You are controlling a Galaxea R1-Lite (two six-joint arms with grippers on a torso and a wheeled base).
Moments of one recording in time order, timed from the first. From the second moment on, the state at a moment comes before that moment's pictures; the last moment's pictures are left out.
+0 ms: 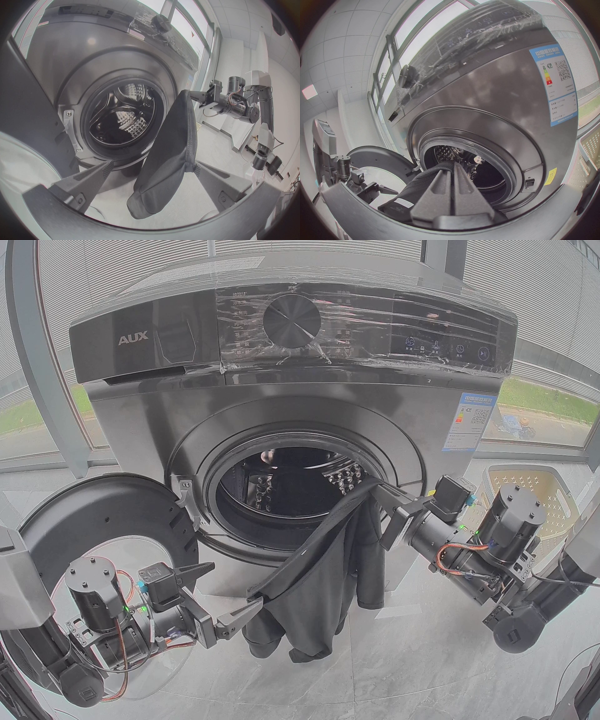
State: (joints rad) left arm -0.49 1.85 -0.14 -1.55 -0.23 -0.01; right arm 0.65 1.92 -0.61 -1.50 -0.03 0.20
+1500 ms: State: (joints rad) left arm -0.58 2.19 -0.44 -1.55 -0.16 -0.04; right arm 0.88 1.76 -0.64 -1.38 -0.06 0.20
